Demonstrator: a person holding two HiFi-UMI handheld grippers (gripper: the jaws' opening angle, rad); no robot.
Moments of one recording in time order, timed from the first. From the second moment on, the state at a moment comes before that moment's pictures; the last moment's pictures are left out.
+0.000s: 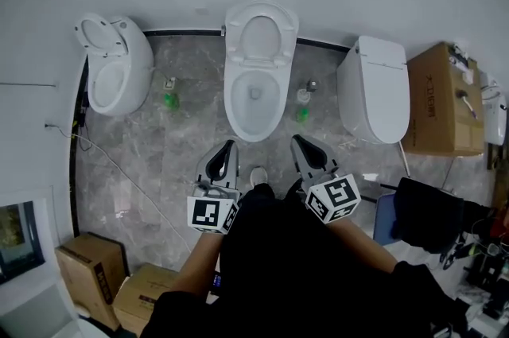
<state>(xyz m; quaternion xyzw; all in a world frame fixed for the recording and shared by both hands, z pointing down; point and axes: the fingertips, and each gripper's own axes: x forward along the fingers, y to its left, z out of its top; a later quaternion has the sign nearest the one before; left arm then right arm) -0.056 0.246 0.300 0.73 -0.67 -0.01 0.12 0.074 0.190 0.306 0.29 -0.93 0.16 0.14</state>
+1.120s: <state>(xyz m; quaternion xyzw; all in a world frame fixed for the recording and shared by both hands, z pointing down) -0.087 0.006 0.387 0.72 -0.65 0.03 0.23 0.065 -0.074 0.363 0.30 -0.93 0.17 0.14</state>
